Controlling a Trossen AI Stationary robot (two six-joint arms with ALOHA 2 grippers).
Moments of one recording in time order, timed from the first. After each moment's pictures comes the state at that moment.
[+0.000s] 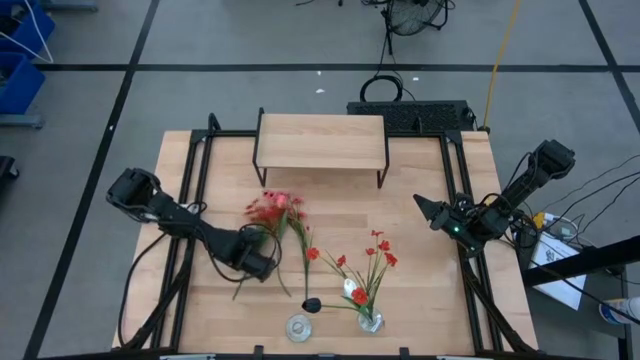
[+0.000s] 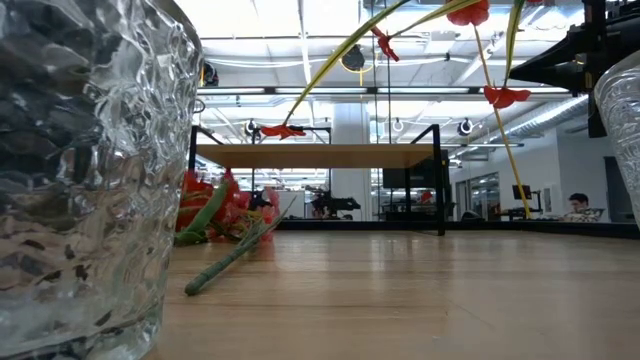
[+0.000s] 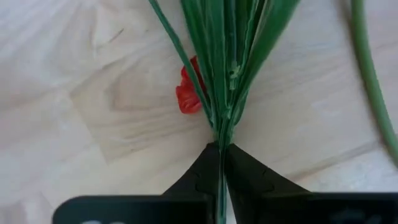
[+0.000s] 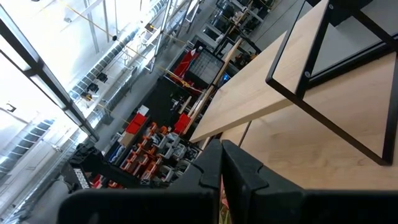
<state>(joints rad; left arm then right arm) -0.46 1.61 0.81 -0.73 -0.09 -1.62 0.77 0.81 0.01 1.23 1.44 0.56</state>
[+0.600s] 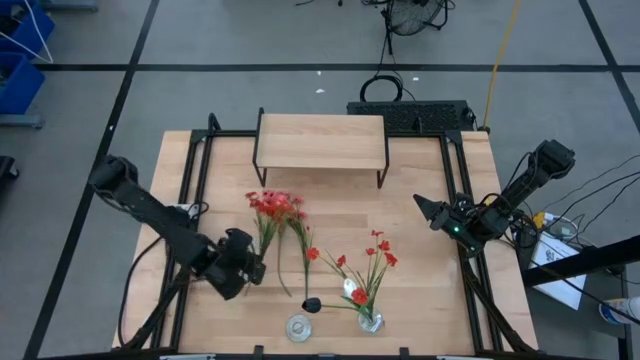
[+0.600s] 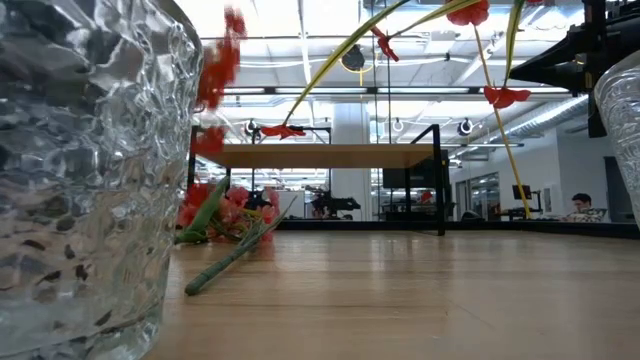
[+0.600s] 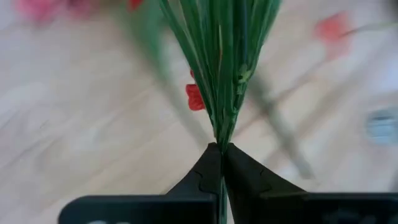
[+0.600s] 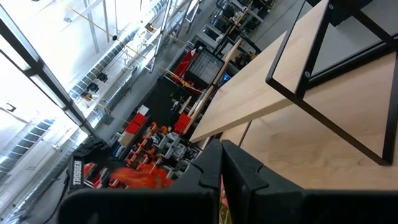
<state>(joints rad) -0.70 1.33 0.81 -0.65 -0.56 -1.63 0.77 0.81 0.01 1.23 1.44 0.56</state>
